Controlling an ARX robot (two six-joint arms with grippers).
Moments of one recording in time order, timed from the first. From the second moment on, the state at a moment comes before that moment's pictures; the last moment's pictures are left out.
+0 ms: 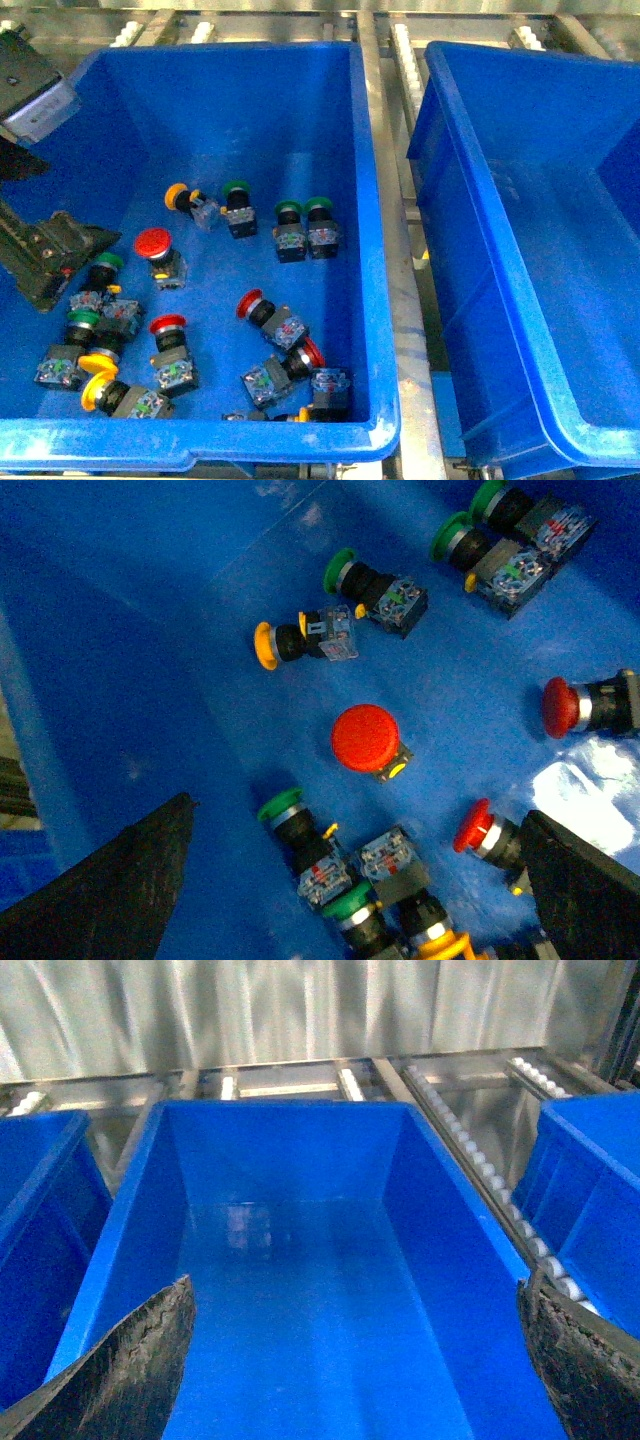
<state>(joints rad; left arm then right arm) -0.07 1.75 0.76 0.42 0.26 0.68 0.00 0.00 0.02 0.00 0.00 0.00</state>
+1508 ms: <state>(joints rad) -0.09 2.29 1.32 0.15 0.31 0.79 0.00 0.00 0.02 0.00 0.00 0.00</state>
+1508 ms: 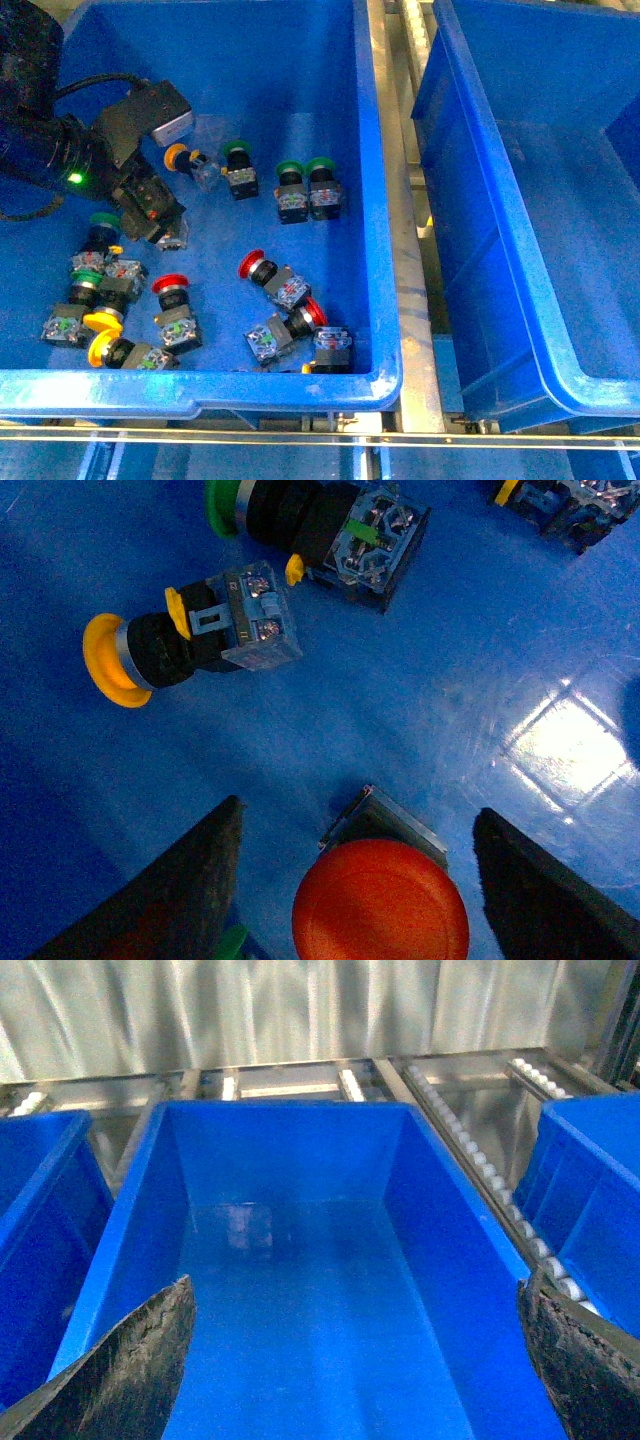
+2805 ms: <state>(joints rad) 0.05 1.83 0.90 0.23 0.78 0.05 0.00 0.00 0.02 0.00 0.00 0.00</state>
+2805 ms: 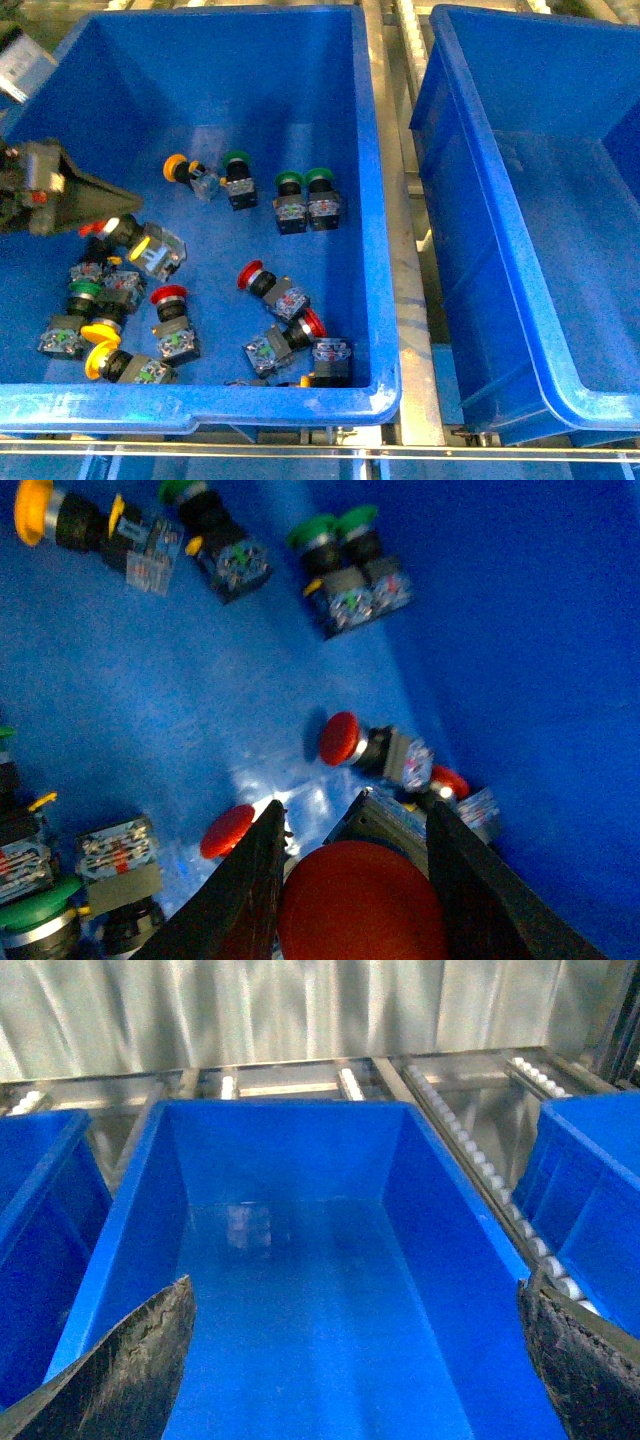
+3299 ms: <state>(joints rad) -0.19 1.64 0.74 0.52 0.84 -0.63 0.00 0.00 0.02 0.00 0.00 0.00</state>
